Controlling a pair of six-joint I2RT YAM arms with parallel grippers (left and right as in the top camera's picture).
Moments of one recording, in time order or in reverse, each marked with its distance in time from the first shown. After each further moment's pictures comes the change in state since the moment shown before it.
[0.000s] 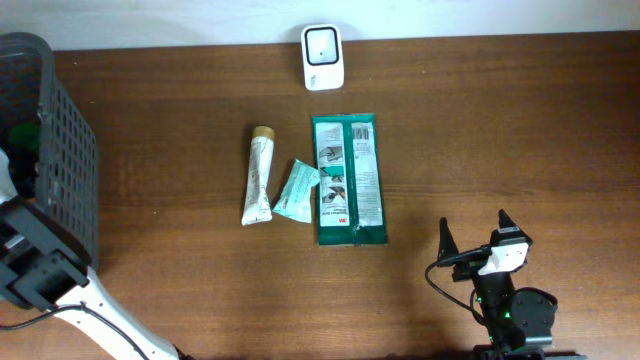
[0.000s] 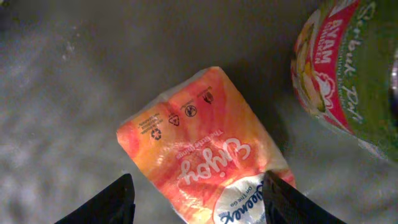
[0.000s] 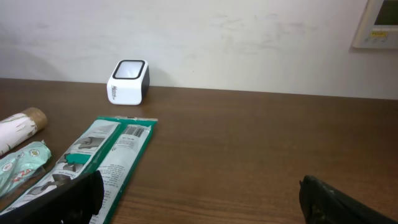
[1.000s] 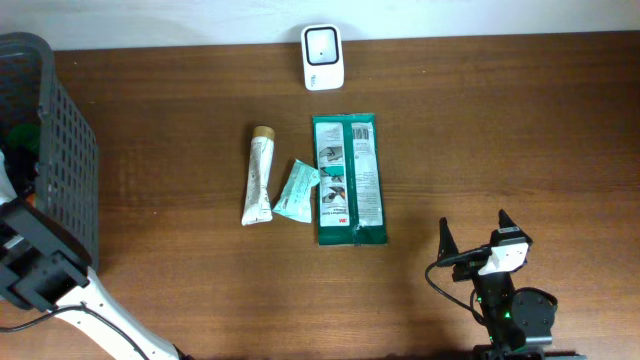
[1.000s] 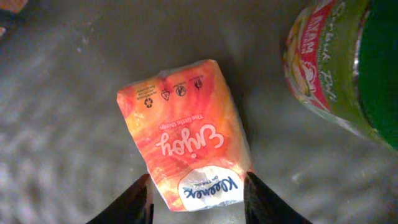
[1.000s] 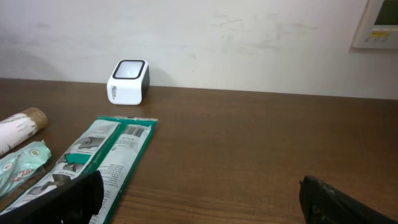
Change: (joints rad) left arm -0.002 -0.008 0.045 -0.066 0.003 -0.006; right arm 0.000 0.000 0.000 0.000 0.000 0.000
